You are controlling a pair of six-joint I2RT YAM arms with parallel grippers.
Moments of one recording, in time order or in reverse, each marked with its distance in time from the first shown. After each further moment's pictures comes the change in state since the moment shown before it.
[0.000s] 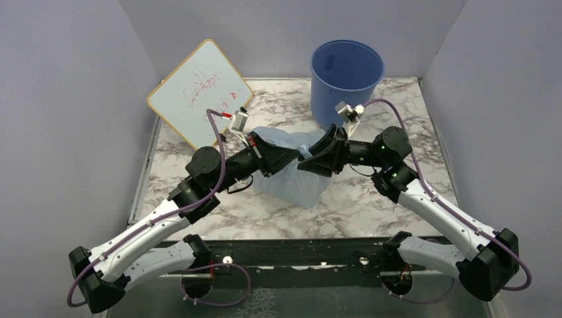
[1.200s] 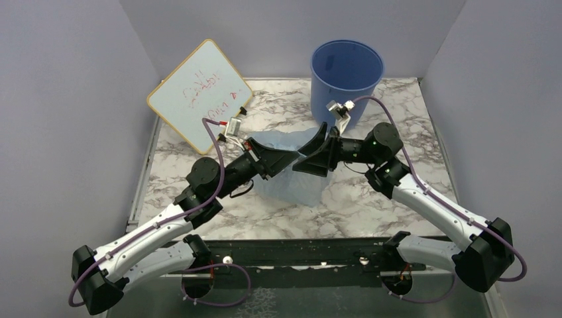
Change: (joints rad) left arm -0.007 -0.018 -0.137 0.199 -0.052 -0.148; right arm 0.022 0.072 0.024 0.014 -0.002 0.088
